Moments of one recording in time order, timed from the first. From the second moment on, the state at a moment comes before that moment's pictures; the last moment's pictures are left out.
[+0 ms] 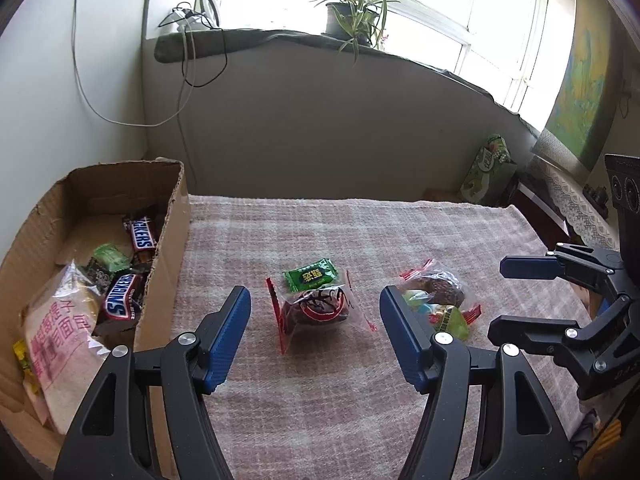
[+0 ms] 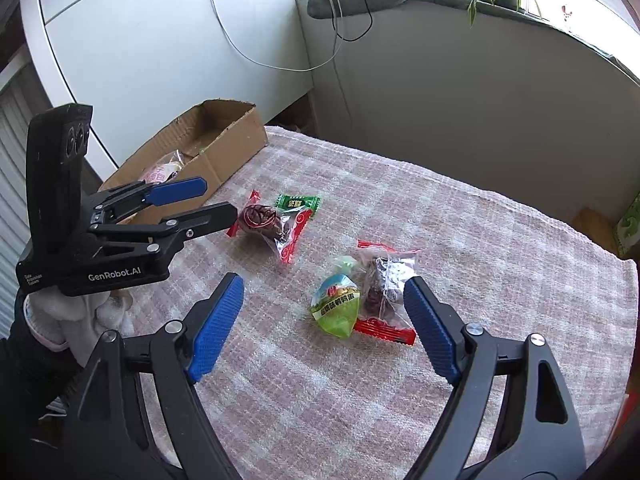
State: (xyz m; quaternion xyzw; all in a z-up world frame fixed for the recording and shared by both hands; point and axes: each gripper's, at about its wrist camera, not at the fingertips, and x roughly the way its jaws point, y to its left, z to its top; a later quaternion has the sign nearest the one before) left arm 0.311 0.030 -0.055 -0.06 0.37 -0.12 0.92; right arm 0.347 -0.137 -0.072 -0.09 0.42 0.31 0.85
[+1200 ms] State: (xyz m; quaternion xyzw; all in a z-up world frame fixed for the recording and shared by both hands) left arm 0.338 0.012 -0.090 -0.05 0.41 -0.10 0.90; right arm 0.358 -0.123 -0.131 -0.15 0.46 0.30 0.82
